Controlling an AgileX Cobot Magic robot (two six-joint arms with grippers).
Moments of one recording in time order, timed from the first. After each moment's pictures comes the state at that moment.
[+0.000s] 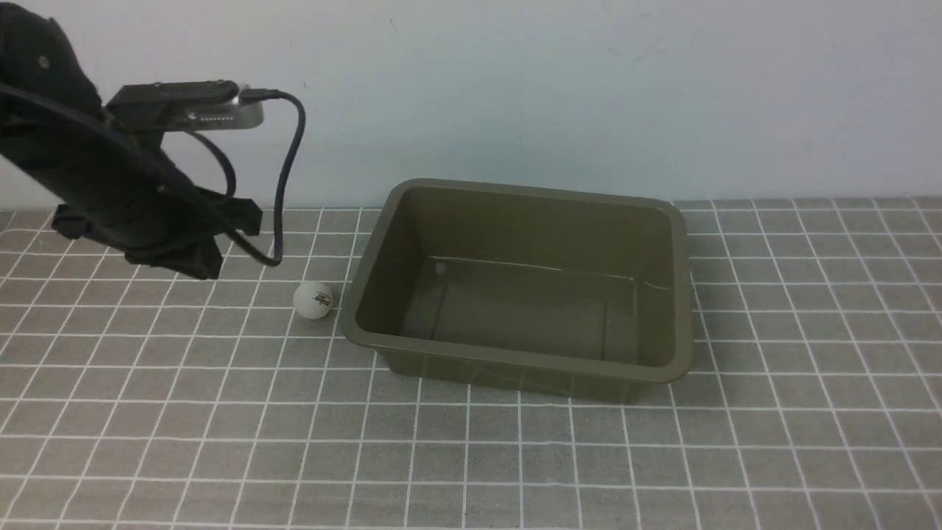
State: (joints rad) right arm -0.03 -0.01 0.02 0.02 0.37 0.00; left arm -0.07 1.70 -1.38 -0.15 0.94 0.03
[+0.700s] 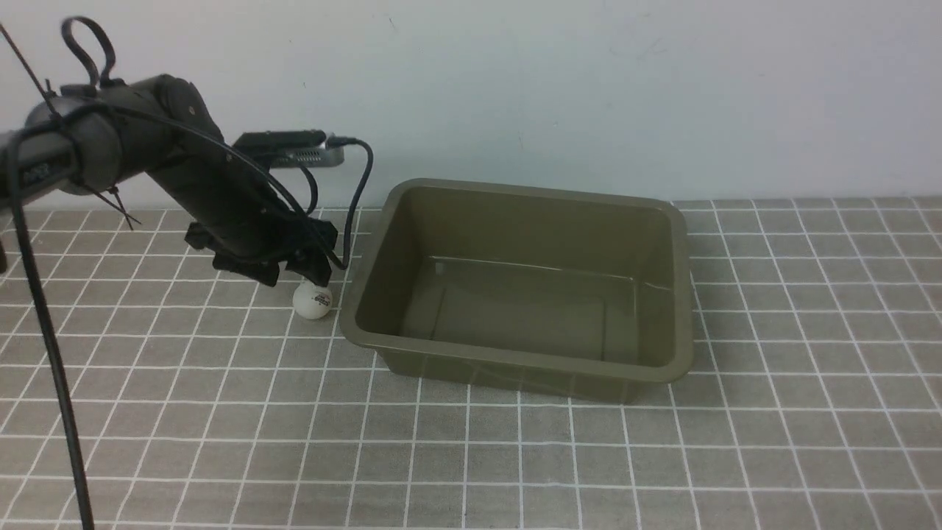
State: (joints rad) right arm -0.03 -0.01 0.02 0.02 0.37 0.00; left arm -0.07 2.16 -1.66 -0.32 0.86 0.24
